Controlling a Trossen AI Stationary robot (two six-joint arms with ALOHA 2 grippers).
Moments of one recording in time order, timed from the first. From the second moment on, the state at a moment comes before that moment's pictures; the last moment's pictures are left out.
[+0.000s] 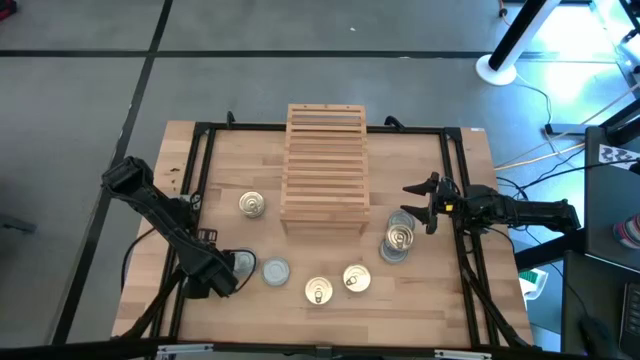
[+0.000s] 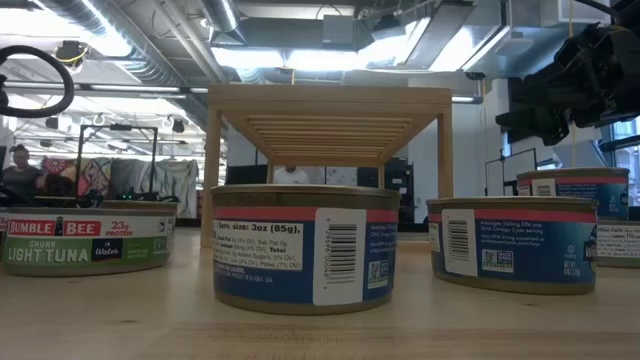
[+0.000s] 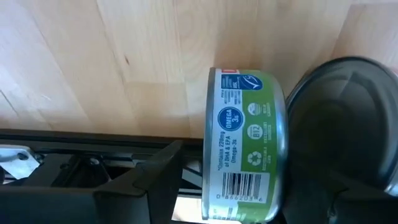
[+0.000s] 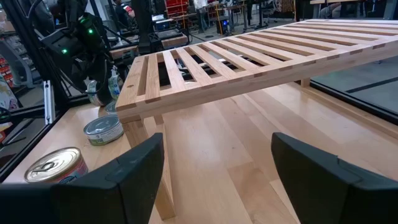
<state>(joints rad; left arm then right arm) -0.78 1.53 0.90 -1.24 0.19 -0.75 -0.01 0.03 0.07 -0.13 0.16 0.19</state>
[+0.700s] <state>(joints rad) -0.72 1.53 0.97 -1.42 0.19 -0.78 -0.01 0.03 0.07 -0.13 0.16 0.19</state>
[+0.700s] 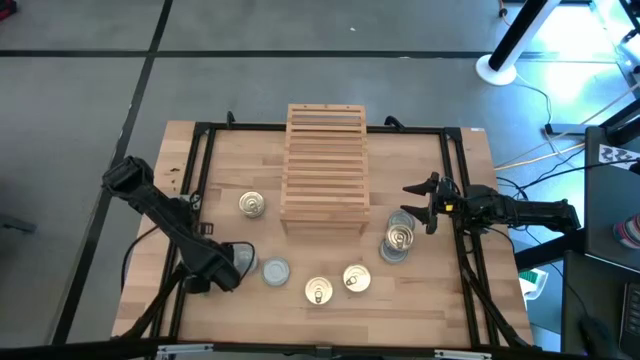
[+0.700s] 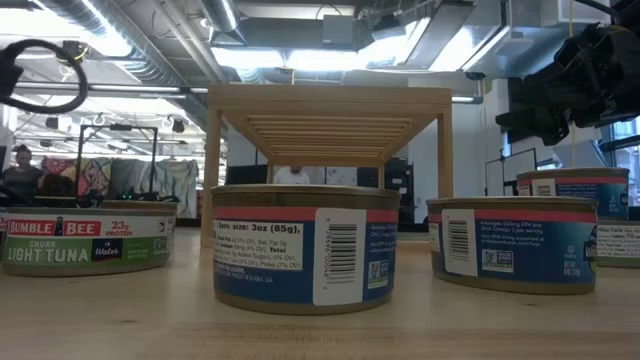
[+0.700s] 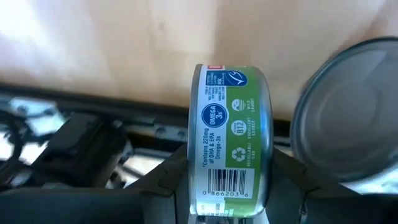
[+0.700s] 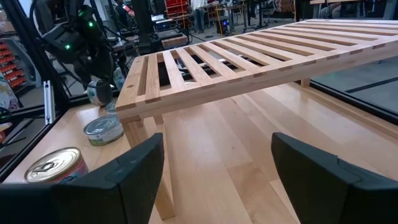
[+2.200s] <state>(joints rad) -0.19 1.52 1.62 -1.57 -0.54 -0.21 -0.01 0.03 0.07 -0.13 0.16 0.19</state>
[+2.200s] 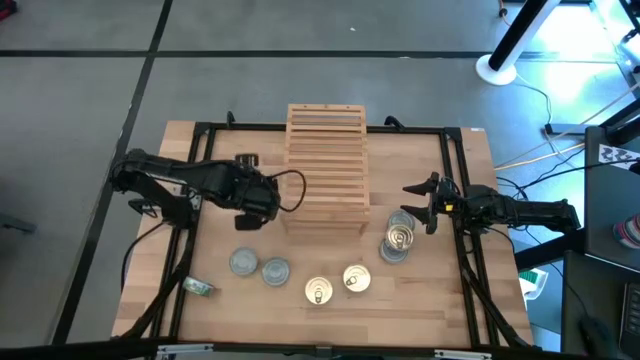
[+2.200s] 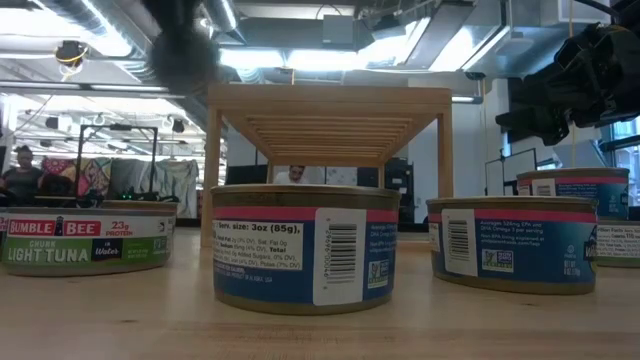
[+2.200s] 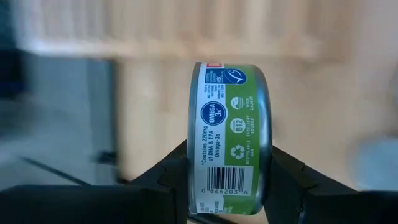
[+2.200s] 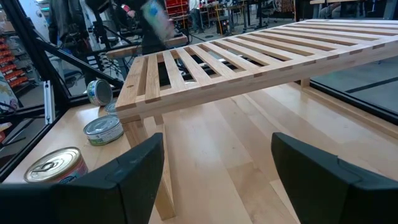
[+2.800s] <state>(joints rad) -0.03 1.72 1.63 -1.09 -1.02 0.43 -0.01 0.03 0.07 -0.01 0.16 0.19</state>
